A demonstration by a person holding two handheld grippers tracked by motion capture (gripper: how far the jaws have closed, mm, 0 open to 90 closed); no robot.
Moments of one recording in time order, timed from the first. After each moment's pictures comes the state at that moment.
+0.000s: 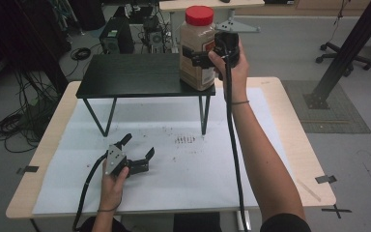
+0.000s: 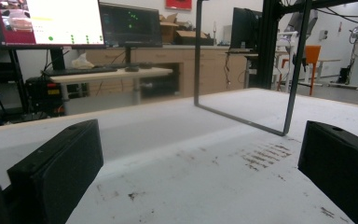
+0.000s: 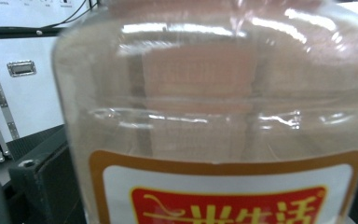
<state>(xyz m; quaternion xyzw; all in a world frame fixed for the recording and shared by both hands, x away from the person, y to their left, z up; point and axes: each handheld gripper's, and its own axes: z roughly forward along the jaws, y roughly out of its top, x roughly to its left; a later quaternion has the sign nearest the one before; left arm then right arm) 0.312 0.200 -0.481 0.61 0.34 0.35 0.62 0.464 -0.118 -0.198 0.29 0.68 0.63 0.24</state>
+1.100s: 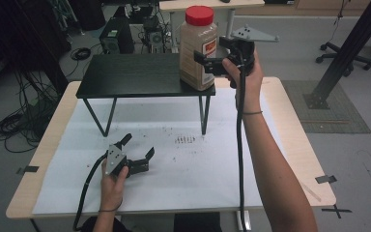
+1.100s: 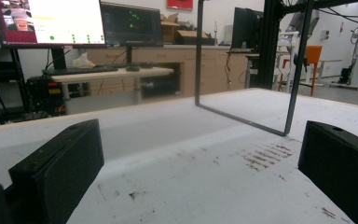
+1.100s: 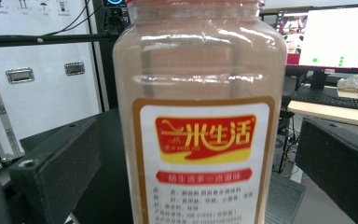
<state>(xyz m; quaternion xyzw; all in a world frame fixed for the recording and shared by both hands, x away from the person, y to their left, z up) 0.312 0.200 -0.481 0.61 0.34 0.35 0.62 0.432 -0.145 -0.198 0.30 0.67 0.63 0.25</state>
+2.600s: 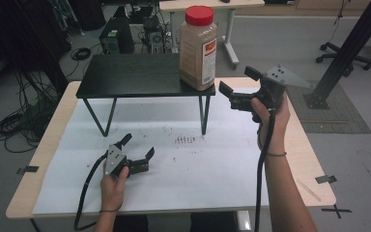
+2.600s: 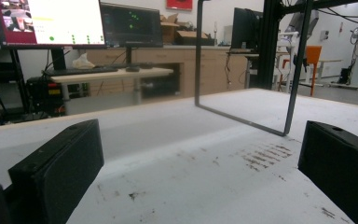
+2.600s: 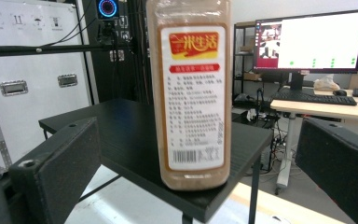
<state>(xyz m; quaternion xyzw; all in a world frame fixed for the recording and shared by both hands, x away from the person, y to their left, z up) 0.312 0.200 -0.481 0.61 0.34 0.35 0.62 0.355 -0.201 -0.242 0.32 0.64 0.65 0.27</state>
